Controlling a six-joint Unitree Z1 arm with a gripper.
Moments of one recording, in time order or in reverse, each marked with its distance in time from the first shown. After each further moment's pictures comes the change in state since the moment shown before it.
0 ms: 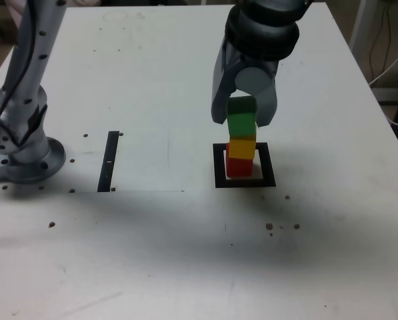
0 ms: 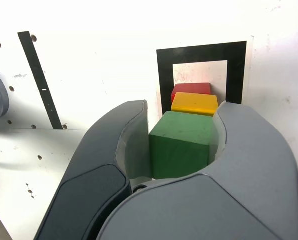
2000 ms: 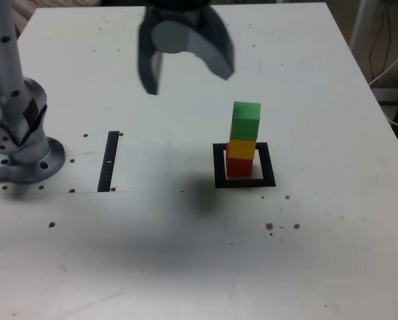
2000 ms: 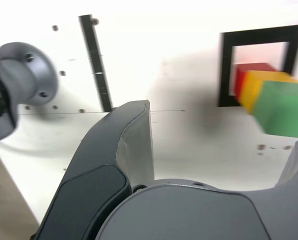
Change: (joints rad) arm 0.009 -0.378 0.327 -0.026 -0.056 -0.004
